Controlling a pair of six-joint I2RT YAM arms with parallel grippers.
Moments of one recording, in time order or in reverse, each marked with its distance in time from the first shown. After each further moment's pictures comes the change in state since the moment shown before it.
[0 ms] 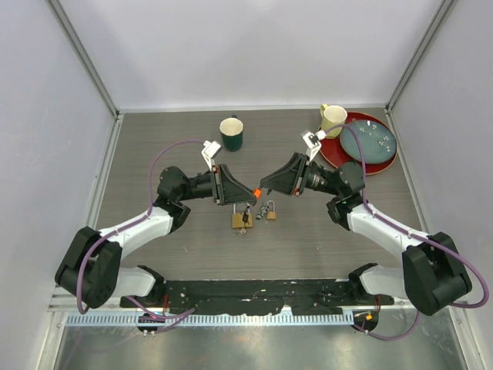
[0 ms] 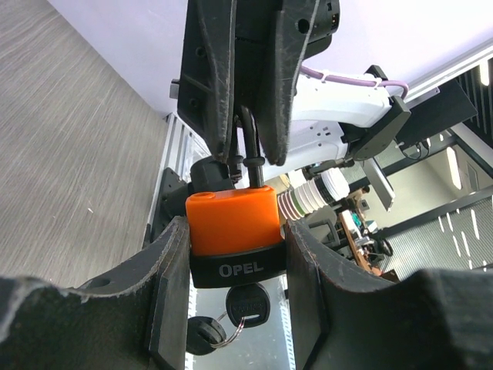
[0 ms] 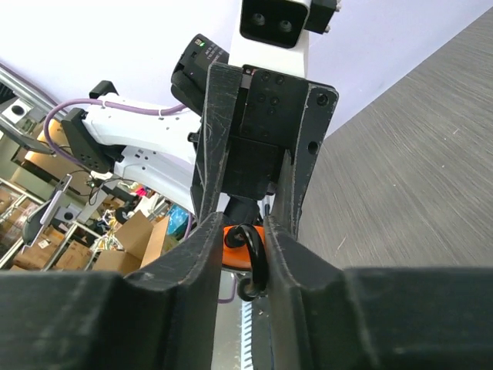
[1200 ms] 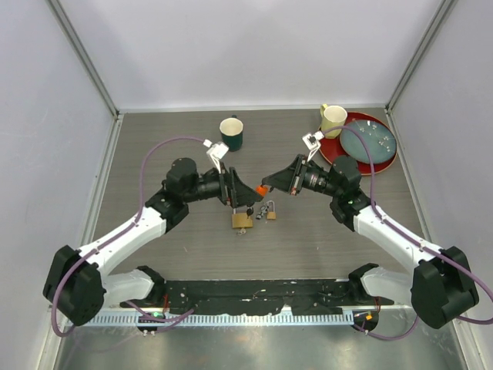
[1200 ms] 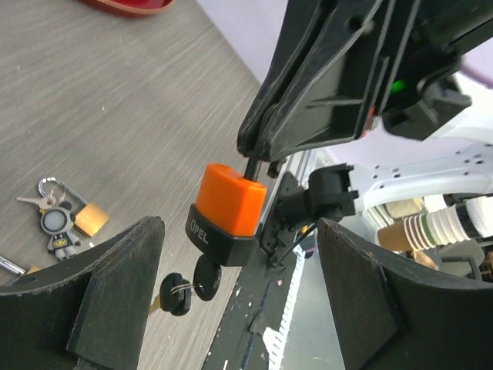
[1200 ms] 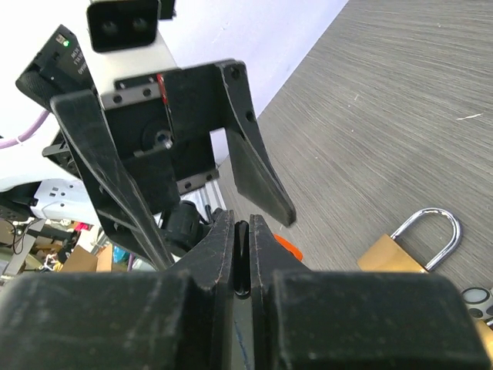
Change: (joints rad) left arm -0.062 -0.158 0.136 -0.683 -0.303 0.512; right arm 0.007 -0.092 0.048 -0.478 0.180 -0.223
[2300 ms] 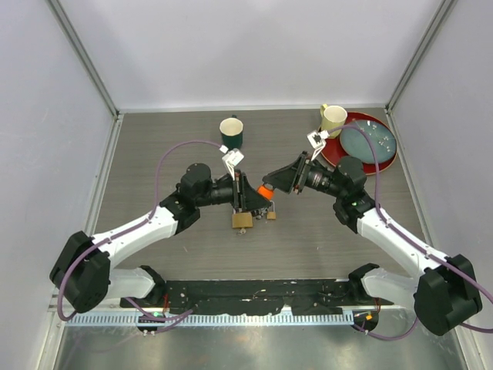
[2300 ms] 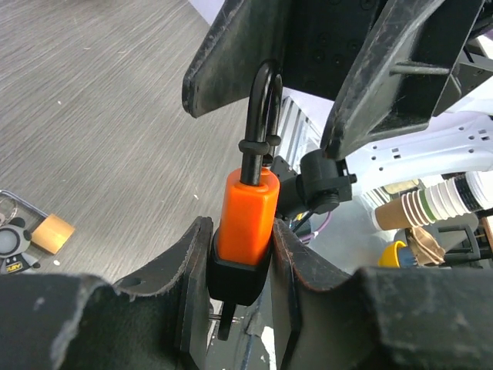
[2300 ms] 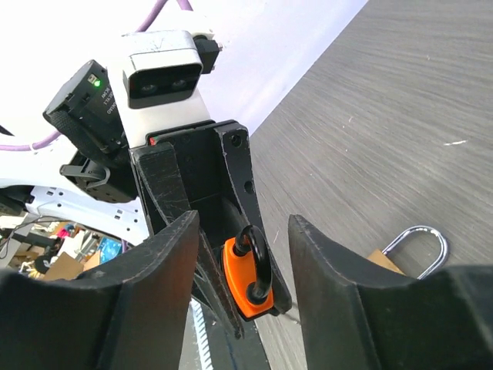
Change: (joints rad) left arm -0.133 0.119 0.000 0.091 -0.044 0.030; right arm -0.006 -0.042 0.006 -0.012 0.035 -0.029
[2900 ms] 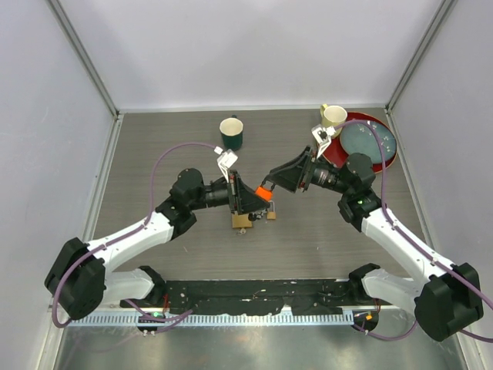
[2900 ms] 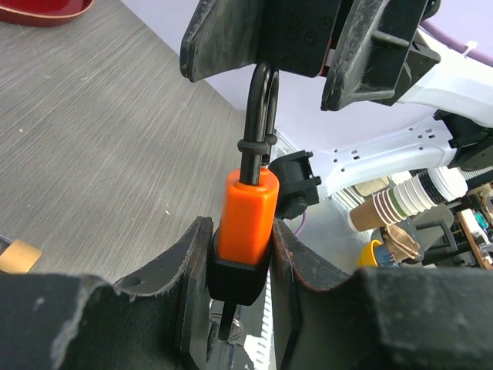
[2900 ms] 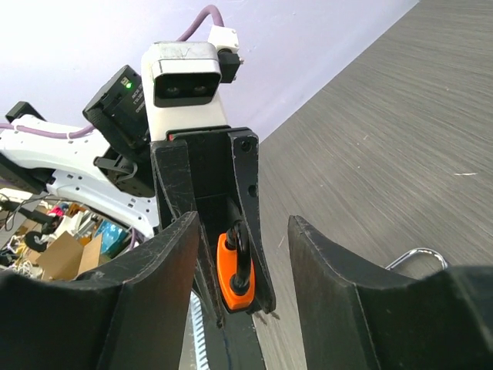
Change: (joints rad) left arm 0.000 -0.062 -0.068 0.150 0.047 -0.074; right arm -0.031 -0.047 0.048 -0.018 -0.085 -0.043
